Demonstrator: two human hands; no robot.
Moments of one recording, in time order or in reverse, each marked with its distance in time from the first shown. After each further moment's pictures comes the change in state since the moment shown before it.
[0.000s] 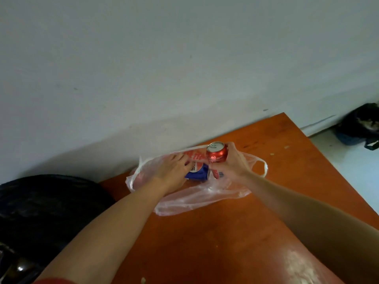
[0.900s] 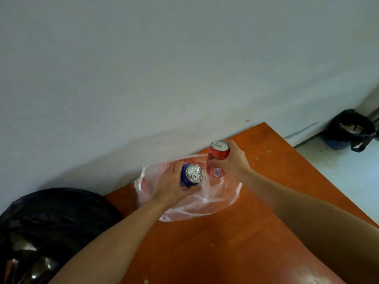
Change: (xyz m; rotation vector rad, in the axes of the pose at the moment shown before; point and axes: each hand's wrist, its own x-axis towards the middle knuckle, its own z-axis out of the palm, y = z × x) left_hand -0.045 0.055 -0.051 -0.695 0.347 -0.266; right_hand -0.060 -0.024 -0.058 0.239 0.167 -0.032
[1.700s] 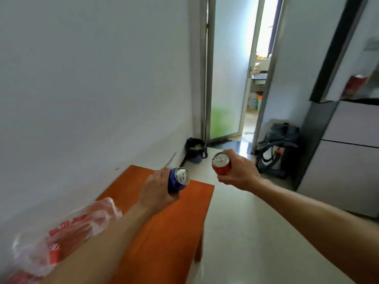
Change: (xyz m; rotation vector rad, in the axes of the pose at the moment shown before) left_hand -0.133 0.322 0.037 0.136 0.004 0.868; right_hand -0.430 0.065 -0.277 -0.592 0.722 0.049
